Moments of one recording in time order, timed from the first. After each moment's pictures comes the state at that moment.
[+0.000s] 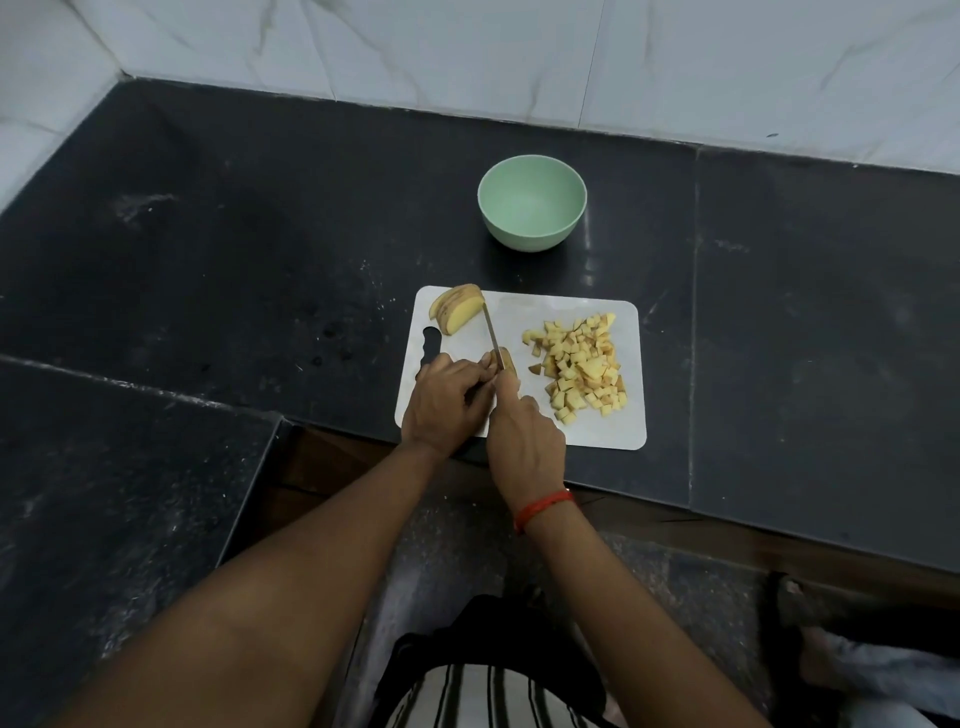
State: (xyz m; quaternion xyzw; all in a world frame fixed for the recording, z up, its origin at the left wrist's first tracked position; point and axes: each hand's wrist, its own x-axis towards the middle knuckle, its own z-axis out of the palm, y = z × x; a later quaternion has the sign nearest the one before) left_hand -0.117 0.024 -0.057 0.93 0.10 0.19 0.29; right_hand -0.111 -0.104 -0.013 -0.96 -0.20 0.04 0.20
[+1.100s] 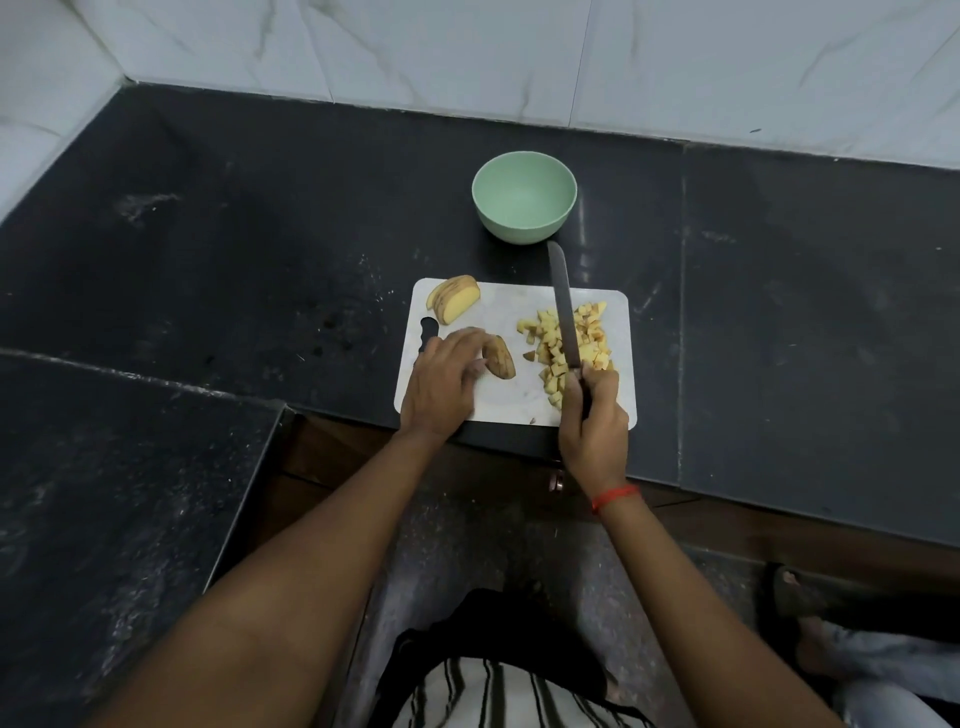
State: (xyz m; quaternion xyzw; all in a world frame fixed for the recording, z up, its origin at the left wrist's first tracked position) left_hand -0.119 0.023 -0.051 0.94 0.09 0.17 0.27; right_hand -0.093 -0.181 -0.017 -0.86 -0.13 -0.06 0.49
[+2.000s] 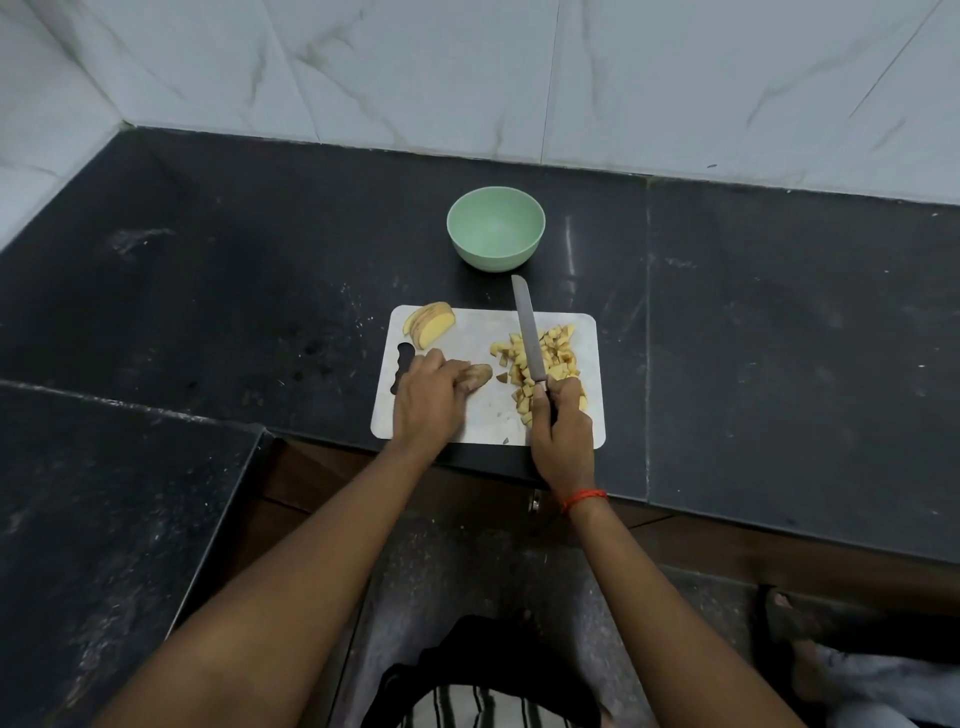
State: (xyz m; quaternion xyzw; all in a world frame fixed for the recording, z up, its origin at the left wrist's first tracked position) left_hand -0.101 0.005 -0.040 0.95 0.18 0.12 0.21; right_hand -0.070 -0.182 -0.039 -0.83 -0.16 -0.03 0.53
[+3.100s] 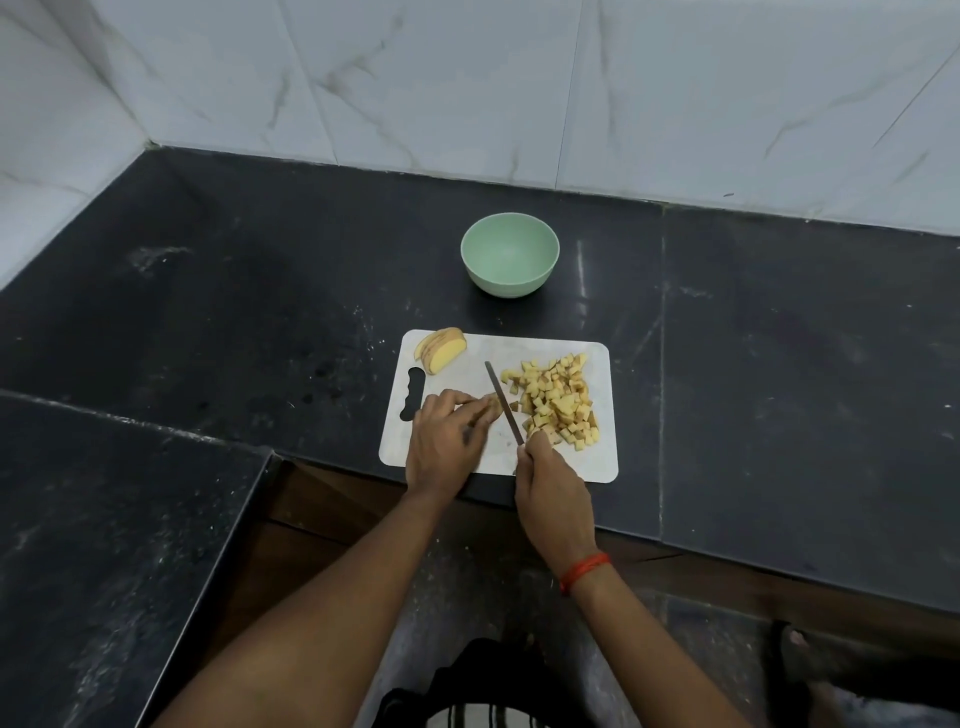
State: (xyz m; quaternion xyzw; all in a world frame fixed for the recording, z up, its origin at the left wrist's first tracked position) left_hand -0.113 -0.011 -0.054 0.93 0.18 0.20 0.25; right_hand -0.101 -0.175 -0.026 -0.92 -0.22 0.04 0.34
